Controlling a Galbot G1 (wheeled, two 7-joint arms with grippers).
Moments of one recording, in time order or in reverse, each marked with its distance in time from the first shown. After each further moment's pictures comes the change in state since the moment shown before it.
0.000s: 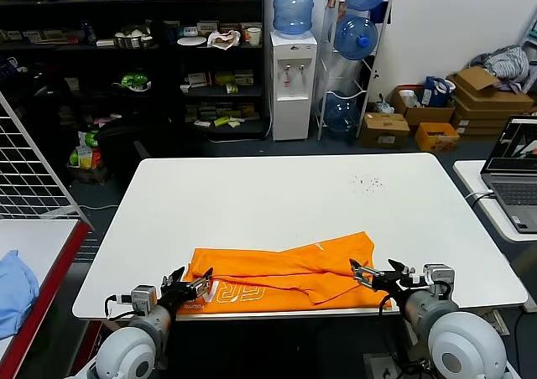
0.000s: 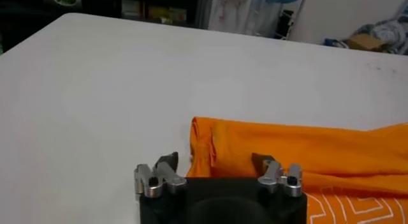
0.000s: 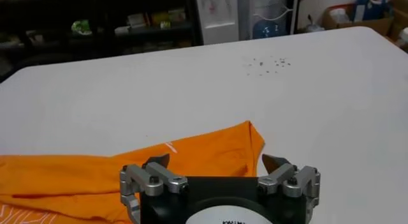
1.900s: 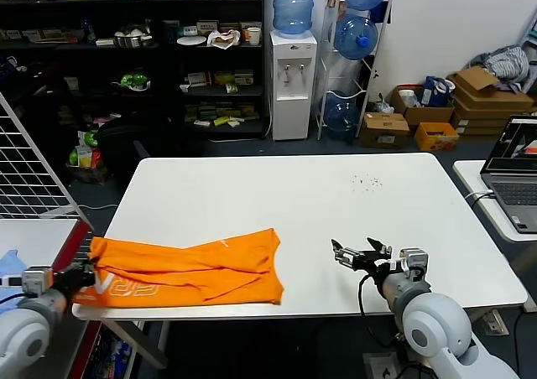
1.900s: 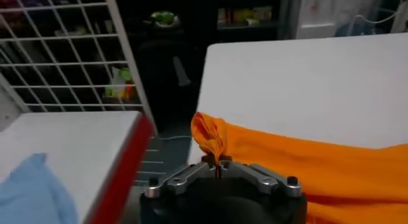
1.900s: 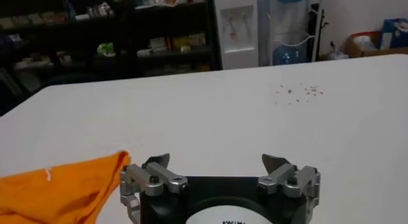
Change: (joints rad) left arm 0.337 0.363 -0.544 0.013 -0.204 0.024 -0.001; right arm 0.174 0.036 -0.144 -0.135 -0.141 0.097 -0.120
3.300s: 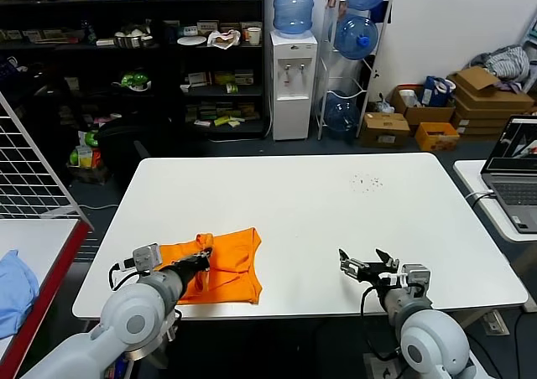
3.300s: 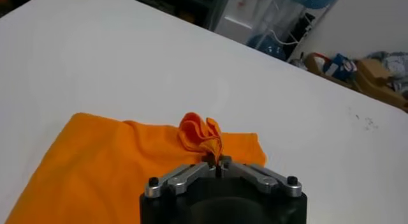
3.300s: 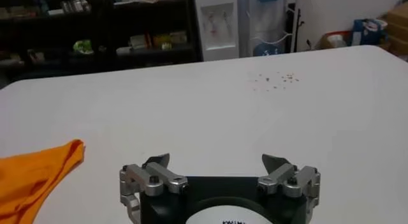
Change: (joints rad) left arm -0.632 -0.303 0.670 -0.210 -0.391 0.045 -0.438; right arm -0.087 0.080 0.035 -0.010 -0.110 0.027 0.004
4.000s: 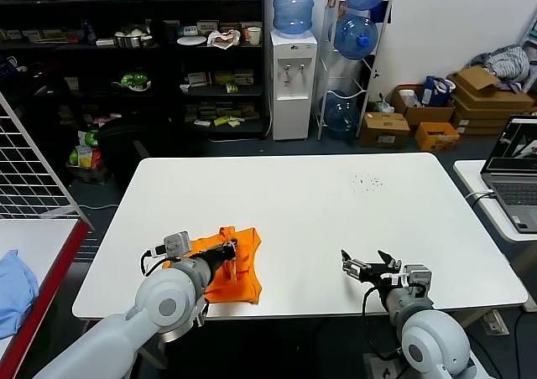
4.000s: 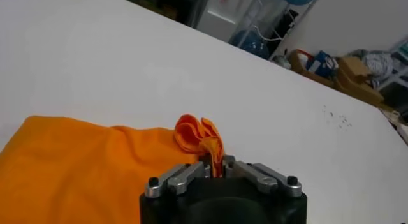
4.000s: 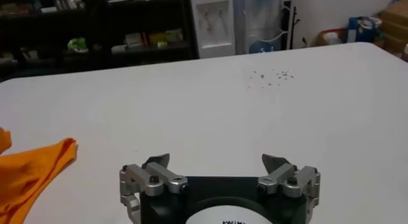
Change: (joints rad) left arm -0.151 -0.099 0.136 0.068 -0.018 -0.001 -0.045; right arm -0.004 0.002 0.011 -0.011 -0.001 0.000 0.001
